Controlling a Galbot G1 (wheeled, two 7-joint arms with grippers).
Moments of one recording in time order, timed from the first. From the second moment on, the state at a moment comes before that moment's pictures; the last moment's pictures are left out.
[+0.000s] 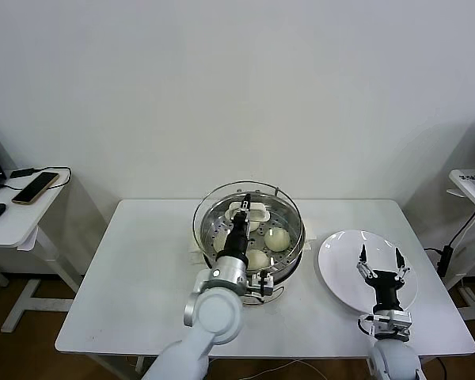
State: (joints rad) left arm 0.94 -1.45 0.12 -1.88 1.56 0.46 0.31; right arm -1.29 1.22 0.57 1.51 0.21 0.36 0.24
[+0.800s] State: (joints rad) left arm 0.91 -1.55 0.12 -1.75 1.59 0.51 0.29; right arm -1.27 1.23 0.56 1.49 0.20 0.36 0.24
